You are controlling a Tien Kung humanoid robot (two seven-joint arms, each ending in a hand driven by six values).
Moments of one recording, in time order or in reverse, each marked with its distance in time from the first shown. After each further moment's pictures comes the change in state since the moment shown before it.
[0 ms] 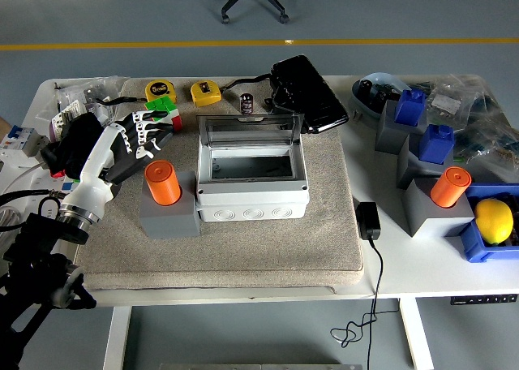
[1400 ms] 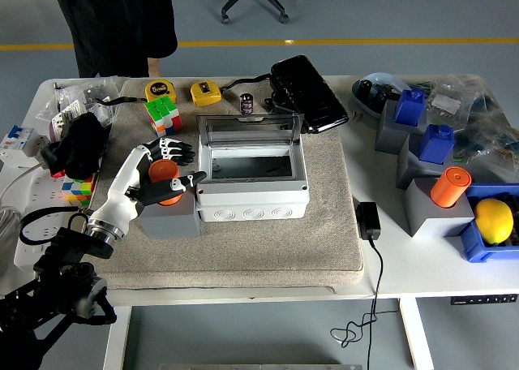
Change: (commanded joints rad) left arm -0.068 -0.015 0.169 0.099 -0.159 0.041 -0.056; right arm 0.000 -0.006 0.001 -0.001 0.007 0.003 0.007
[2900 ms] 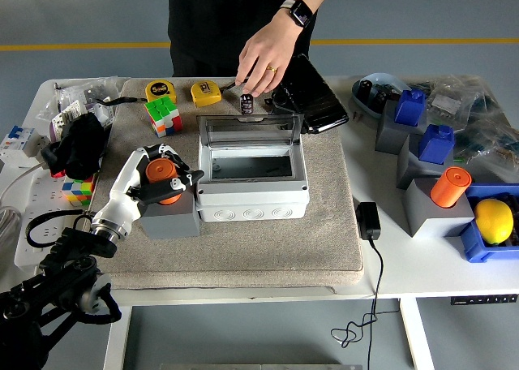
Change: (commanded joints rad) left arm -0.047 -0.001 0.065 0.063 -0.155 -0.009 -0.013; right arm -0.001 0.000 -0.001 -0.003 0.003 -0.002 0.003
